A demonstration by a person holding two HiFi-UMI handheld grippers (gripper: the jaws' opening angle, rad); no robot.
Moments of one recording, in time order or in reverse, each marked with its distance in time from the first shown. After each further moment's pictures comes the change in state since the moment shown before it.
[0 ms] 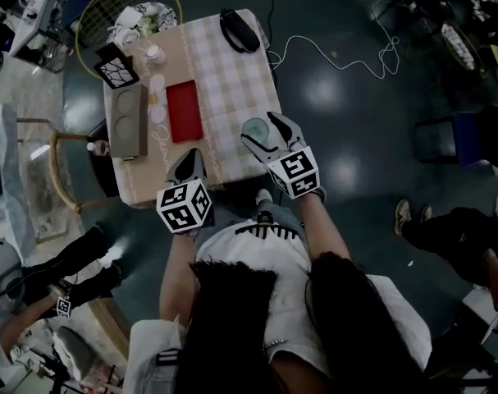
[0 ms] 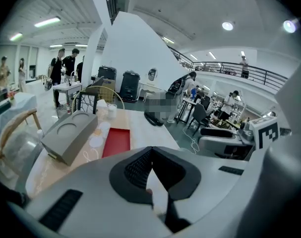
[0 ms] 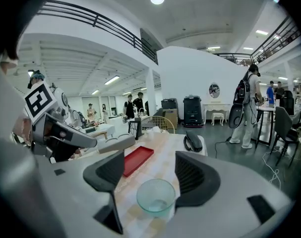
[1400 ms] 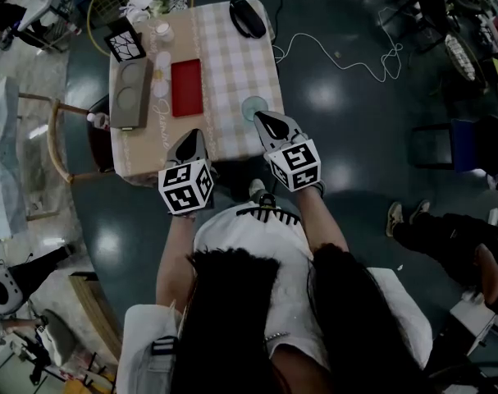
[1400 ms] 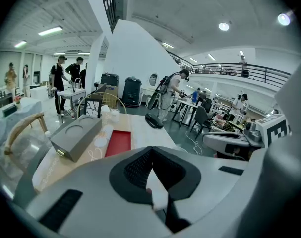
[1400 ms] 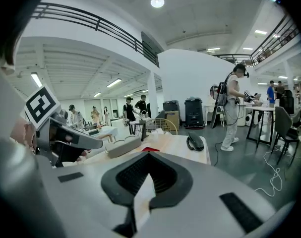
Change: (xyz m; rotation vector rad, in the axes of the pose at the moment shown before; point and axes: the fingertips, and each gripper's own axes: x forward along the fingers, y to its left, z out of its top) left arm -0.031 -0.018 -0.006 0.015 -0.066 0.038; right arm -0.038 0.026 0.002 0.004 -0.024 0.018
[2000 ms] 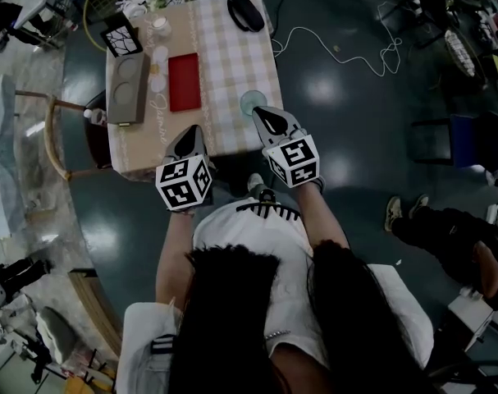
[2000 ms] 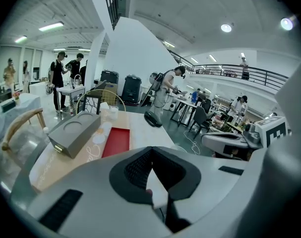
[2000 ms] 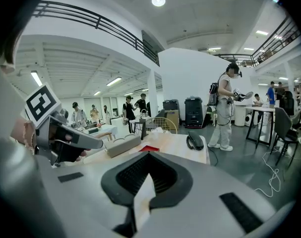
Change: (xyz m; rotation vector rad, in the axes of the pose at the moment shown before) left arm 0.003 -0.001 -0.005 -0.023 0.016 -0.018; right arm 0.001 0.000 -0.003 -0.010 0.011 -0.004
